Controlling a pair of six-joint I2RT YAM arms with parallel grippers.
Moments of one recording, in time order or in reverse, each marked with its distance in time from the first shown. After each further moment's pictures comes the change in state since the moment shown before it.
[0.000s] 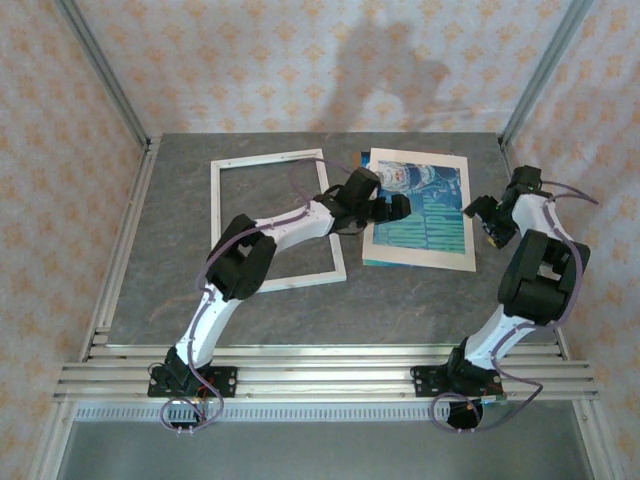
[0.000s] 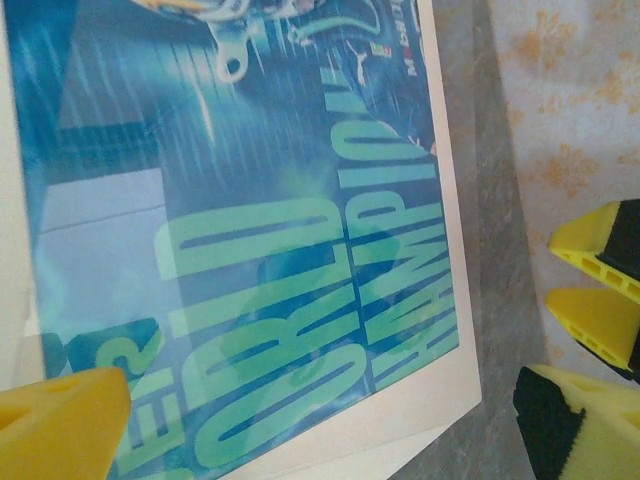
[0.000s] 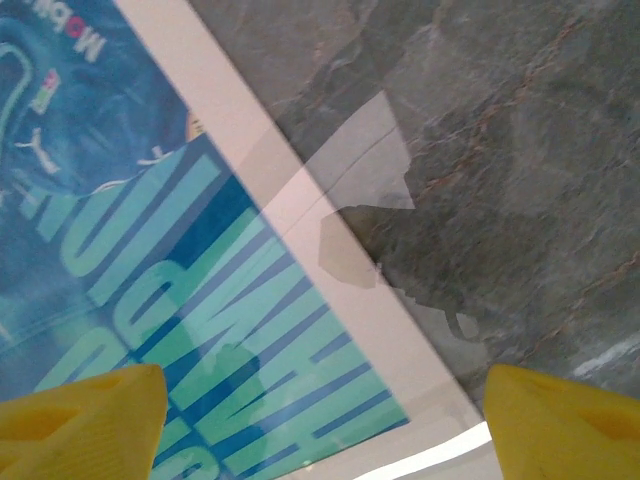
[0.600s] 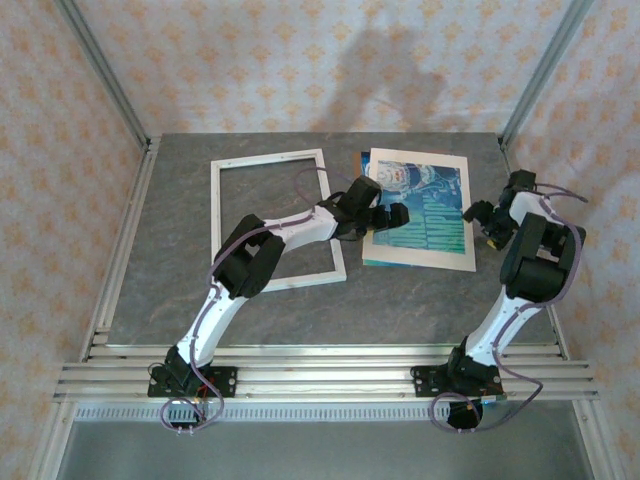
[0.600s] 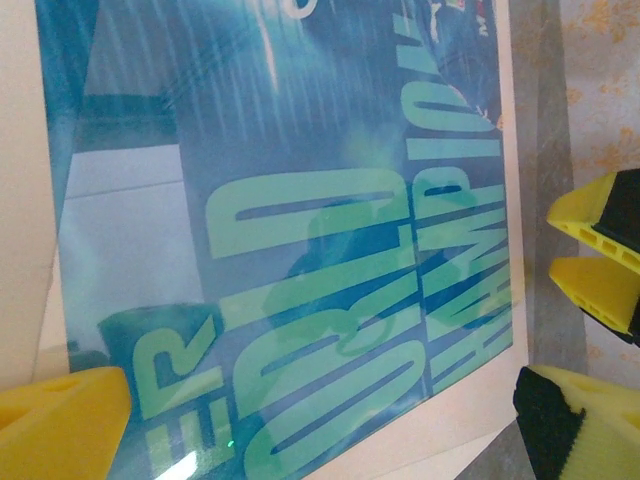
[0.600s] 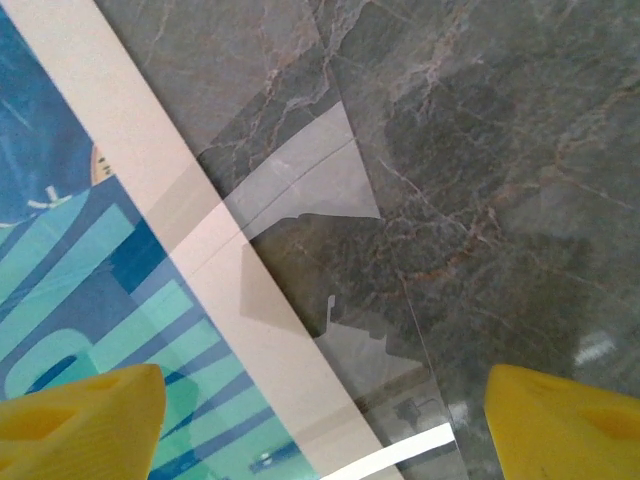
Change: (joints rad) left arm -0.002 0.057 -0.010 0.007 0.010 -0.021; right arm -0.007 0.161 0.043 0.061 0.002 -0.086
